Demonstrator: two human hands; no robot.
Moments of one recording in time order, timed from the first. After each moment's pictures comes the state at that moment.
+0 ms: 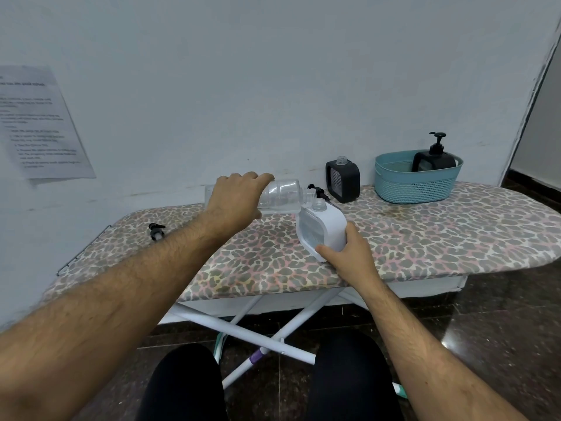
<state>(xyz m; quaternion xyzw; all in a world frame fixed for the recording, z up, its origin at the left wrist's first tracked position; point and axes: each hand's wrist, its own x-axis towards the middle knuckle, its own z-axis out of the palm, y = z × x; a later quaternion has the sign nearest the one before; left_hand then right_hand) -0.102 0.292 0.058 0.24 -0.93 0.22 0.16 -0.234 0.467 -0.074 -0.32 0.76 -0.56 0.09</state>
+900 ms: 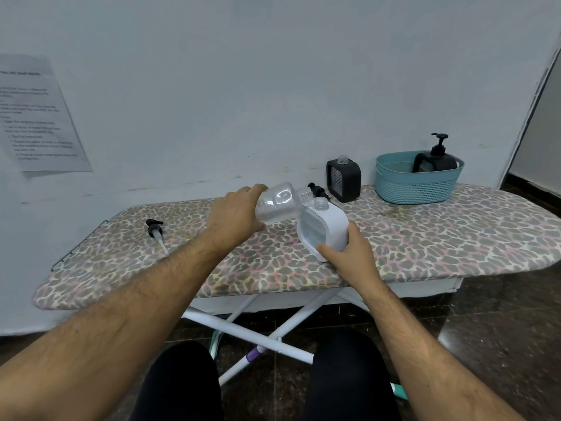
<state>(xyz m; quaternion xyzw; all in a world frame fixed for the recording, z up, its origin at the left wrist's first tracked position) -0.091 0.287 0.026 0.28 -0.94 0.08 0.19 -0.232 0.468 -0.073 -0.32 0.75 -0.57 0.09</state>
